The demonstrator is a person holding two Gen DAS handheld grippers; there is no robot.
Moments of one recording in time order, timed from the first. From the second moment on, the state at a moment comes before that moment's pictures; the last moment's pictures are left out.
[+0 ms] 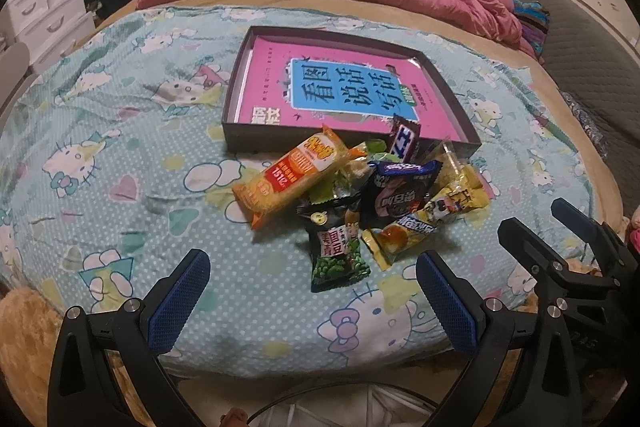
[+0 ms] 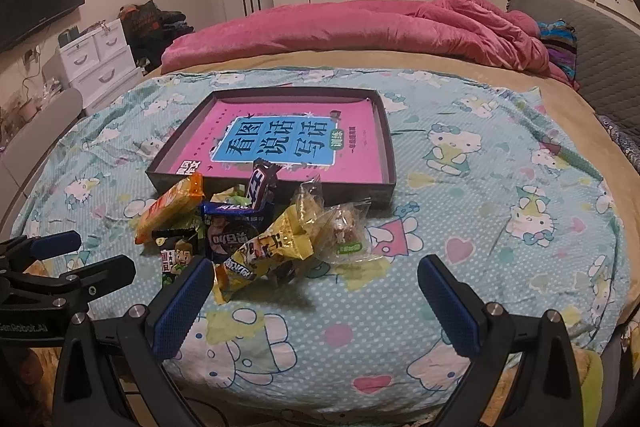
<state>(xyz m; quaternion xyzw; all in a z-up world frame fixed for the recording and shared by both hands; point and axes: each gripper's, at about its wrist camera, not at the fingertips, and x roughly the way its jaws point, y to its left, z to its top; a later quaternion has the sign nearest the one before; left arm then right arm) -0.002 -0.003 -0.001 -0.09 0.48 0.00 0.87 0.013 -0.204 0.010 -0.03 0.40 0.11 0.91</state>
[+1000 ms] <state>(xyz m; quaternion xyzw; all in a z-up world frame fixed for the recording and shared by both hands) 0.020 0.024 -0.046 -0.15 0.55 -0.01 0.82 0.050 -0.177 -0.035 0.02 0.49 0.20 0.85</state>
